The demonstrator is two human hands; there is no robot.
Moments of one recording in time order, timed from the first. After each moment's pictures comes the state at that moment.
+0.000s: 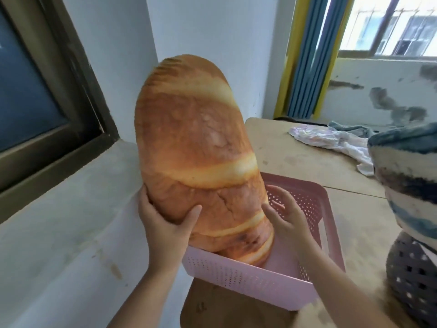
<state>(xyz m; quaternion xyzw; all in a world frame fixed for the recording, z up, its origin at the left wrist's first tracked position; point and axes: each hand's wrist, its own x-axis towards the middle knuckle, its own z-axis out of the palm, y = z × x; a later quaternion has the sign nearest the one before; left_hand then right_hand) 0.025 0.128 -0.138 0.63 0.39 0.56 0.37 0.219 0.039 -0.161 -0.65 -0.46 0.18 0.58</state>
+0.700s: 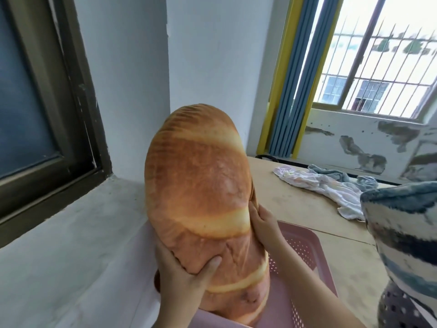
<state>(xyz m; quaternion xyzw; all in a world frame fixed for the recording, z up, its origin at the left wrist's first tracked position) 0.048 0.133 -0.132 0.61 0.37 0.53 0.45 0.232 0.128 -0.119 -0.73 -0.41 0.16 0.52</state>
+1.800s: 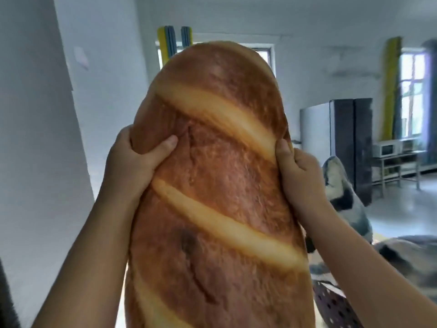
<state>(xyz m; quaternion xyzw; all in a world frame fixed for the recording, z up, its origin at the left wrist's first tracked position) 0.051 0.160 0.169 0.73 0.02 0.53 0.44 0.158 -0.025 0.130 -0.64 -0.28 -0.36 0.62</state>
